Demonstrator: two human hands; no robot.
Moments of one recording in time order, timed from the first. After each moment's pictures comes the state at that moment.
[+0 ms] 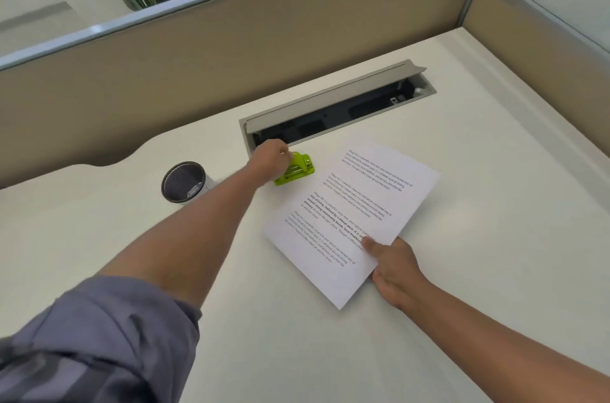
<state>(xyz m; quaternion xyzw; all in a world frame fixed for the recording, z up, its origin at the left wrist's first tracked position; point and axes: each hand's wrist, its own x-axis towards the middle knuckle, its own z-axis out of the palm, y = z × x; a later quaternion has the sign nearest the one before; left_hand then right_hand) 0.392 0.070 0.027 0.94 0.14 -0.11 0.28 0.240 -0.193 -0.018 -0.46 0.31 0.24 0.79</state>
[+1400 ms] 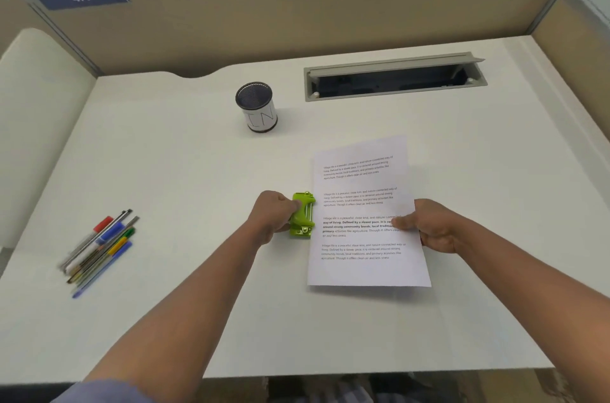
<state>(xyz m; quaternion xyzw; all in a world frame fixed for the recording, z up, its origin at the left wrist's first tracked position) 0.096 0.042 0.012 0.71 0.41 -0.10 0.57 0.221 -0.259 0.011 -0.66 0.08 0.49 0.56</state>
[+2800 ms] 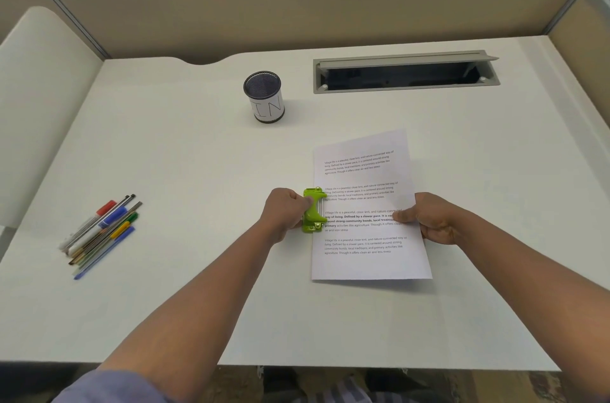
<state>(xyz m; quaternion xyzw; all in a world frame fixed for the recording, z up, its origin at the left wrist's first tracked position) 0.093 0.020 0.005 0.68 0.42 -0.06 0.59 0.234 -0.250 0.002 -0.67 0.06 0.52 0.53</state>
